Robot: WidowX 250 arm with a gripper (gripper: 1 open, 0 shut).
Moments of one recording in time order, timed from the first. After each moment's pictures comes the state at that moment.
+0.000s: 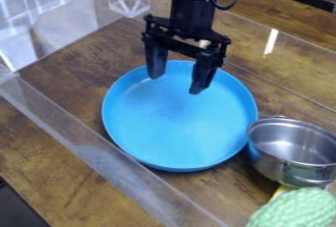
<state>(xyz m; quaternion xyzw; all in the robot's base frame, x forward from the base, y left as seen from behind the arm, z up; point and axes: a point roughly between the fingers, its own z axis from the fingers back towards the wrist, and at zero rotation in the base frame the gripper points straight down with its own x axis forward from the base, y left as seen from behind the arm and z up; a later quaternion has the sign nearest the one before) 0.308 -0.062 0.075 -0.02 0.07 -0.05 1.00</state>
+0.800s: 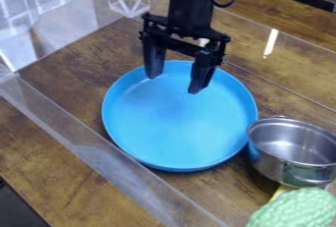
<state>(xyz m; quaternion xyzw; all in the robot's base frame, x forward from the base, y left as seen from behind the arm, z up) 0.303 -0.062 0.079 -0.02 0.08 -0.04 1.00</state>
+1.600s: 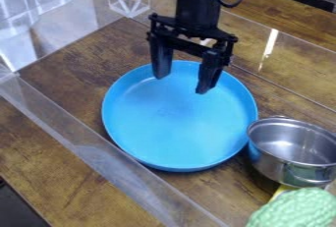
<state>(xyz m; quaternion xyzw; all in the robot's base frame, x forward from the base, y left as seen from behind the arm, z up) 0.308 -0.070 0.075 -0.03 0.08 -0.05 1.00</state>
